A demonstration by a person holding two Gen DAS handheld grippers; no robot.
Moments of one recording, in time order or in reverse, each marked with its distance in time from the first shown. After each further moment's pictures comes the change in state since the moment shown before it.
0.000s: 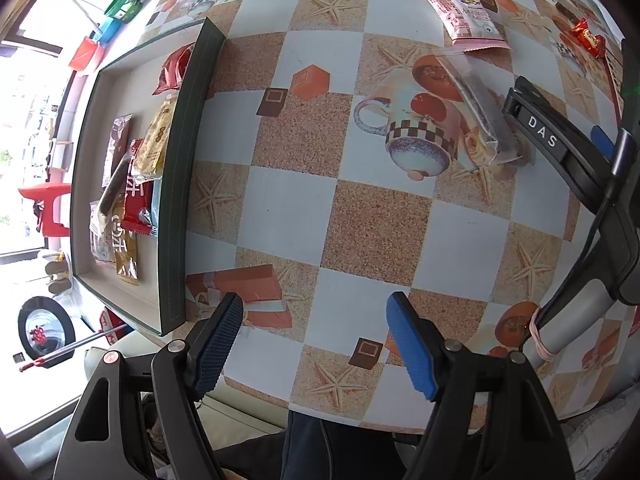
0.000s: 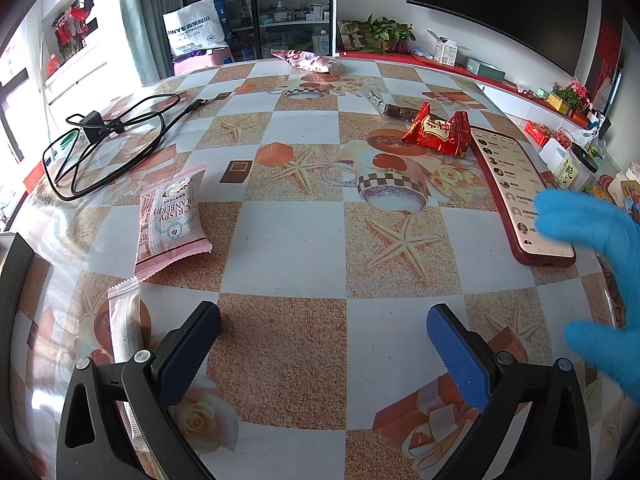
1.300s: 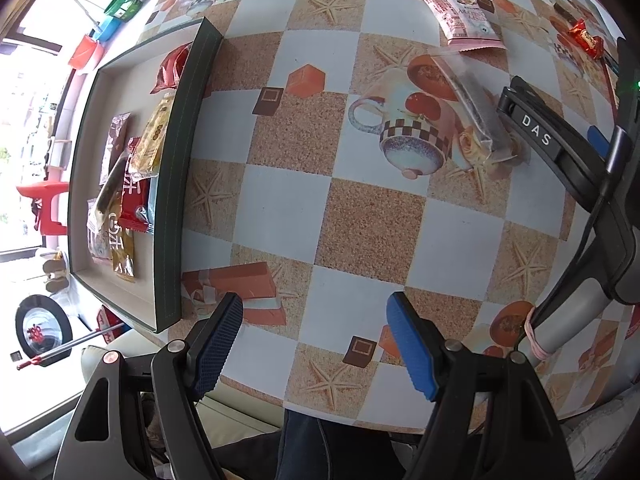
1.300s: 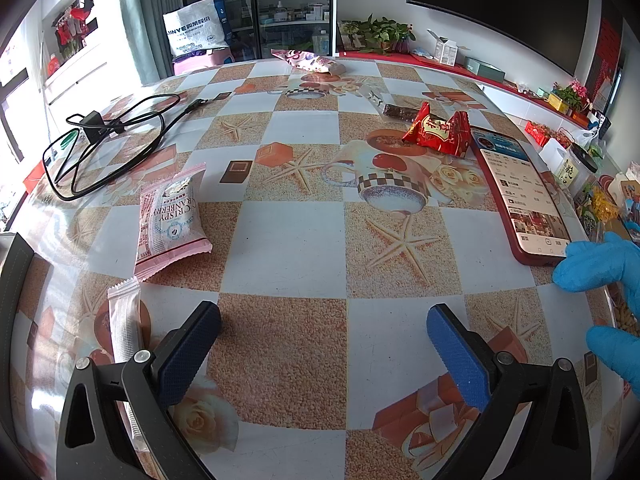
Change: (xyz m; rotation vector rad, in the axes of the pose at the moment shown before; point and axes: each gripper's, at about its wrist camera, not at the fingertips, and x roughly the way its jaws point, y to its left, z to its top) left arm 0.001 -0.004 -0.001 -0.010 -0.003 -0.008; right arm 0.000 0.000 0.000 0.001 0.000 0.000
